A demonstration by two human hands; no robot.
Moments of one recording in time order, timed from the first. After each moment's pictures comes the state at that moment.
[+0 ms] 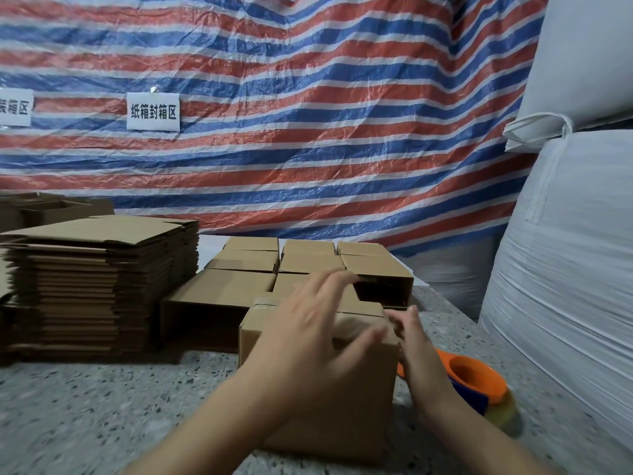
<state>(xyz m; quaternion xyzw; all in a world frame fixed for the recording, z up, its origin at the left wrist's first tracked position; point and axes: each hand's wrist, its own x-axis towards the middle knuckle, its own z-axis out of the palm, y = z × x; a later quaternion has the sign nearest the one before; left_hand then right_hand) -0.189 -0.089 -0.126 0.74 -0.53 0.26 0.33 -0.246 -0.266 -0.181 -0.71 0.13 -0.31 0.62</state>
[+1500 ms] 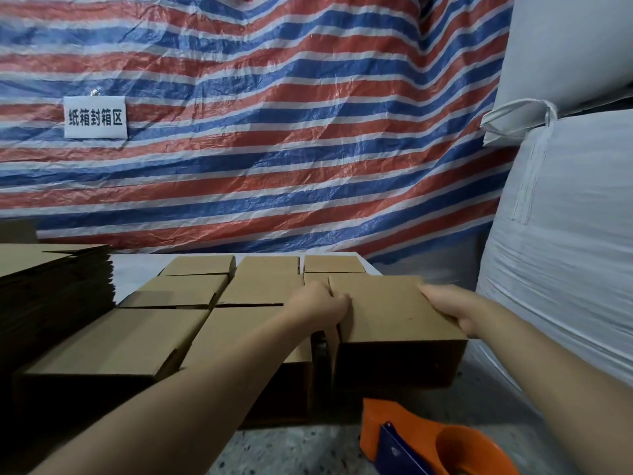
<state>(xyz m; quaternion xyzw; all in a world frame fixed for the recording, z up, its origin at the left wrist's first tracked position) -0.025 -0.334 -0.125 0.90 -0.33 -0.02 0.30 -0.168 -0.507 -0.105 -0.74 0.40 -0.14 0.52</state>
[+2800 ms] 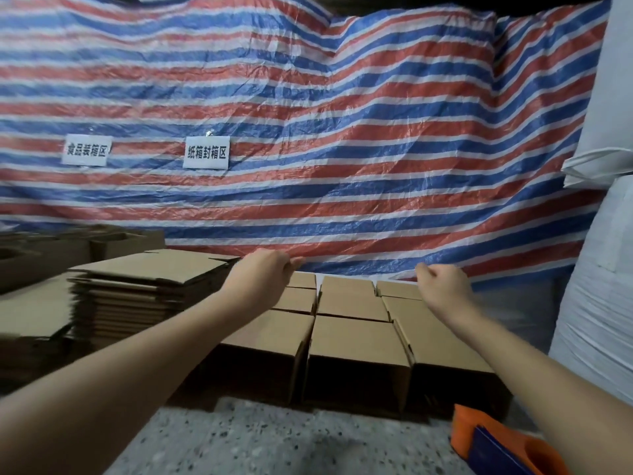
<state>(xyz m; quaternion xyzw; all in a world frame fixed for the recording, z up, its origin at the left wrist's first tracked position) -0.008 -0.069 -0.056 0.85 -0.34 0.35 0.20 -0.123 -0.335 -0.068 -0.84 0.19 -0.42 0.30</state>
